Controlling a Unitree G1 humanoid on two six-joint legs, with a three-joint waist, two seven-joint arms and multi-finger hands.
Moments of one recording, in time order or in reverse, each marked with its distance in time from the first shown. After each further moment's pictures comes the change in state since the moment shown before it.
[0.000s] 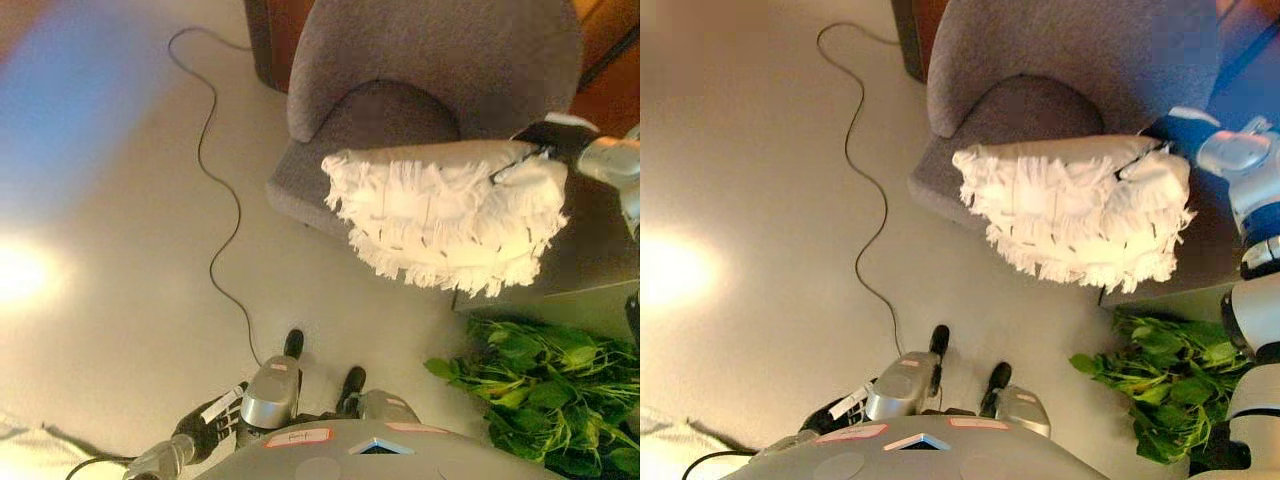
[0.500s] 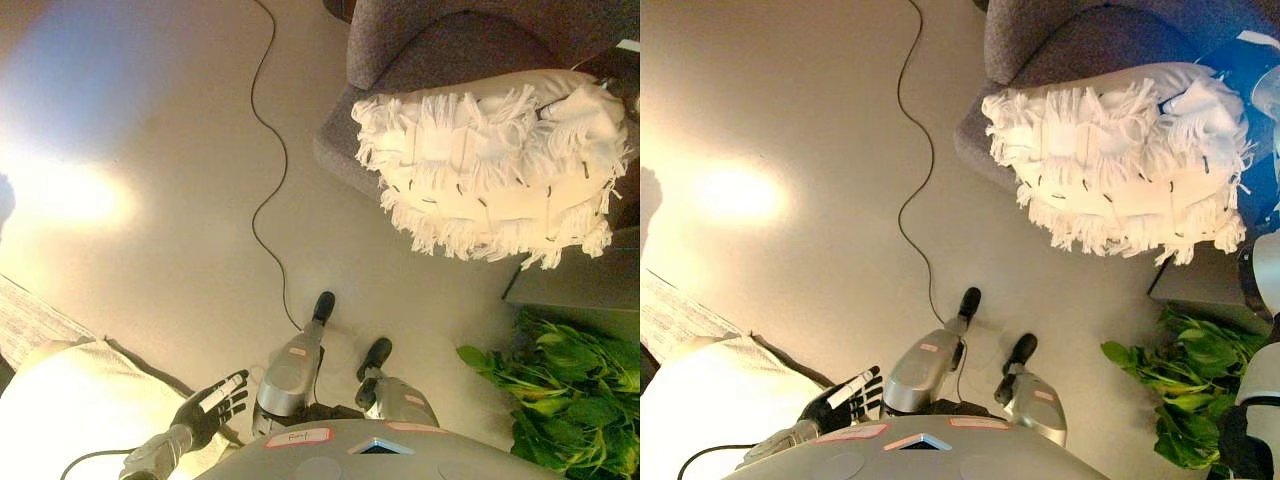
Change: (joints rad) left arm 0.003 0.001 -0.035 -0.089 -0.030 -0.070 -0.060; right arm -0.224 -0.012 0.017 0.143 0.009 0.119 -0.077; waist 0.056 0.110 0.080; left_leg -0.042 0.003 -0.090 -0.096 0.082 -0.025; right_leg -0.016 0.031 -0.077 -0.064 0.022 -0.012
